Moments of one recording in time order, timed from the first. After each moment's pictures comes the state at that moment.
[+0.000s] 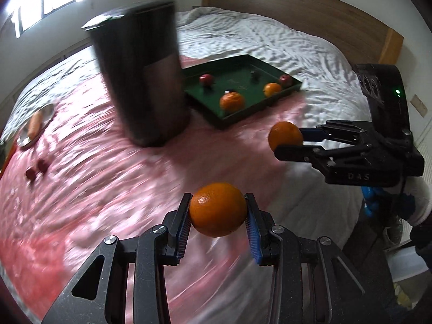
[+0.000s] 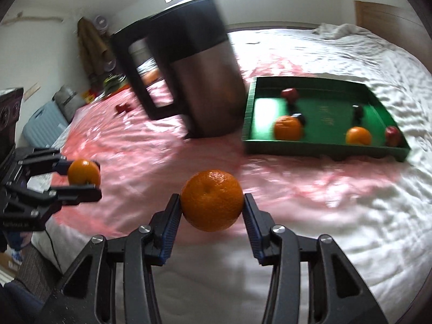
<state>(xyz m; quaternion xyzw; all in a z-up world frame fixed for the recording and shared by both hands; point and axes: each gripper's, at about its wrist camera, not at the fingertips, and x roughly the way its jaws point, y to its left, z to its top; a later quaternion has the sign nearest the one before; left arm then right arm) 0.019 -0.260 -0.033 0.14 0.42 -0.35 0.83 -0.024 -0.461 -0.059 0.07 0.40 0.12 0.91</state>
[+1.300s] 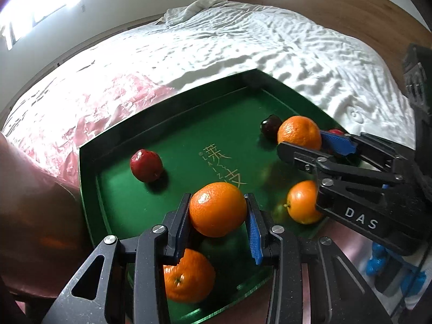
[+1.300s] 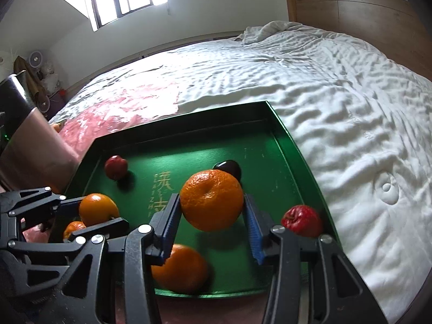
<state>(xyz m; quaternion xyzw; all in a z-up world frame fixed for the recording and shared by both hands) 0.188 -0.497 -0.091 0.15 0.42 -0.29 0.85 0.133 -0.647 -0.093 0.08 0.37 -0.03 0.92</state>
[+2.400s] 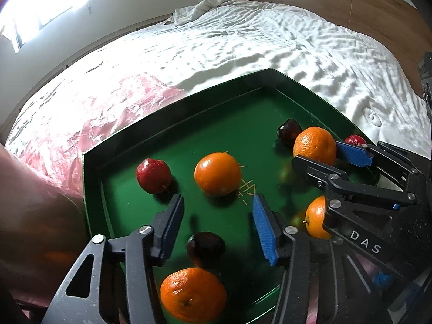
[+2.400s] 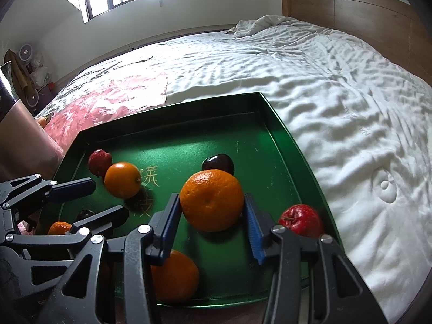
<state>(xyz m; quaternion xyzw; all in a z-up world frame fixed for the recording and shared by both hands) 0.198 -0.508 -0.095 0.16 0.42 -0.26 0.86 0.138 -0.643 -0.101 0.07 0.39 -0.05 0.92</state>
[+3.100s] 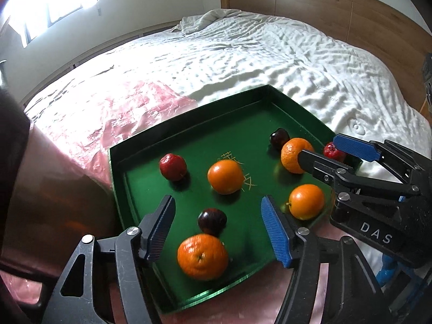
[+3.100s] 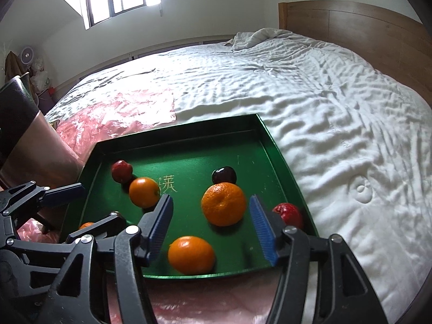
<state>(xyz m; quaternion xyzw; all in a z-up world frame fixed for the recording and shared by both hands) 0.168 -0.477 -0.059 0.14 0.41 -0.26 0.86 0.105 -0.627 -0.057 0.07 0.37 -0.07 0.92</state>
